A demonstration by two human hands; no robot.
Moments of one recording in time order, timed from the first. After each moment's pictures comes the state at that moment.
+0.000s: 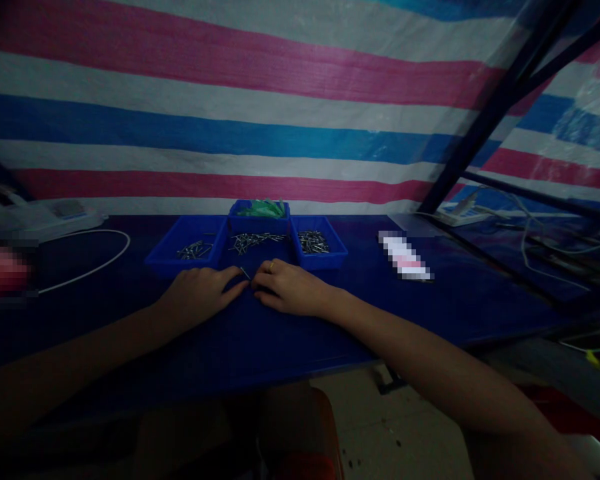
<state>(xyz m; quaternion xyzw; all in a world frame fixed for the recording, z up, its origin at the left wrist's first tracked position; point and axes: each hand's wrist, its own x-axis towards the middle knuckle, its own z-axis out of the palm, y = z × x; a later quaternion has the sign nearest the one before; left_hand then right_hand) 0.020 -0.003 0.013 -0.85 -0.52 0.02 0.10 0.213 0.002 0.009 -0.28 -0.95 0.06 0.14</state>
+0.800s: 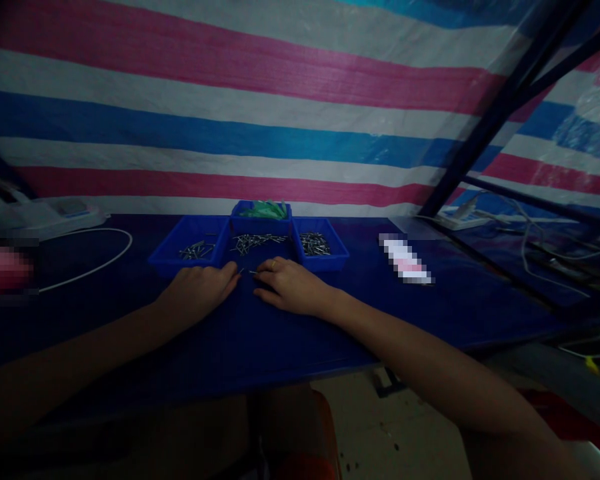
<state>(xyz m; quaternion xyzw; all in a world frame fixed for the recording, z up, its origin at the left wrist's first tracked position) 0.017 0.001 0.010 -0.85 -0.52 0.02 0.14 0.210 0.009 0.004 -0.31 -0.94 0.01 0.15</state>
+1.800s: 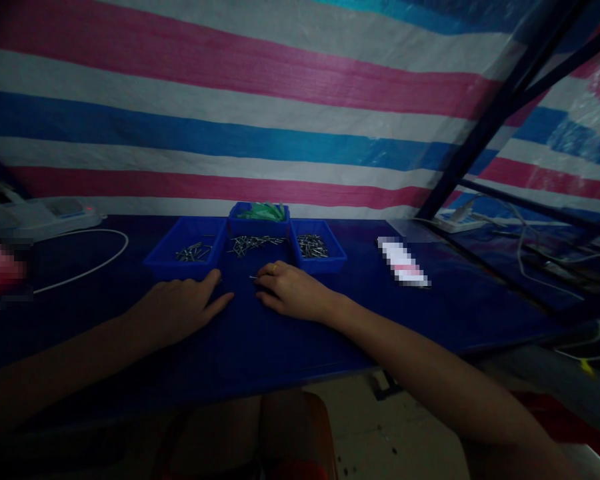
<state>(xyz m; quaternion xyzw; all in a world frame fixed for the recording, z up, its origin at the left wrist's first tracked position) 0.004 -0.018 0.018 -0.83 -0.56 0.05 0.07 0.216 0.003 0.005 -0.31 -0.94 0.03 0.16</state>
